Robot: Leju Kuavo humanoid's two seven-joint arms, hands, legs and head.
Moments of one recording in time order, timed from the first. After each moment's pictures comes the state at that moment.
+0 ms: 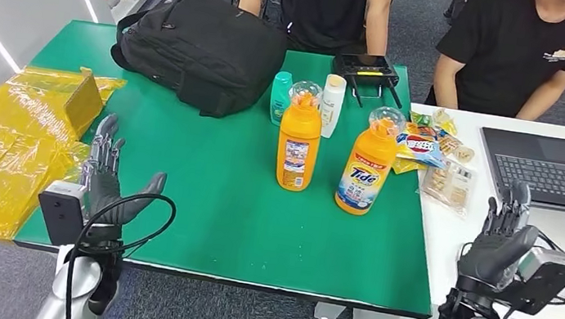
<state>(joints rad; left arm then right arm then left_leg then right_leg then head) -0.10 -0.06 -0.15 -1.56 -0.03 0.23 -0.47 -0.20 0.07 -0.16 -1.45 -0.04 -0.04 -0.45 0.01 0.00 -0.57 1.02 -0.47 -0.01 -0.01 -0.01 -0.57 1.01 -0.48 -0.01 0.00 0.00</state>
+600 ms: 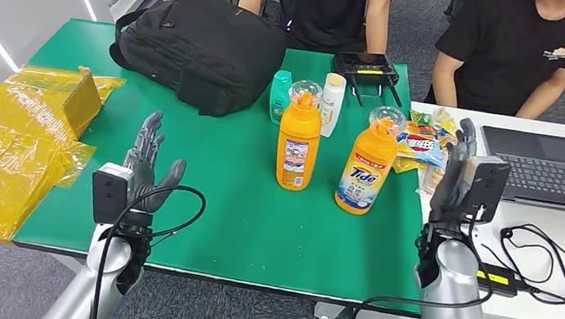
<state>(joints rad) -0.24 -0.05 -0.25 -1.33 0.02 0.22 -0.49 -0.54 0.02 0.02 -1.06 0.05 -0.12 -0.40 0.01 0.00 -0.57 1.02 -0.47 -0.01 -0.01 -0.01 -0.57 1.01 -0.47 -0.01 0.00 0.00</state>
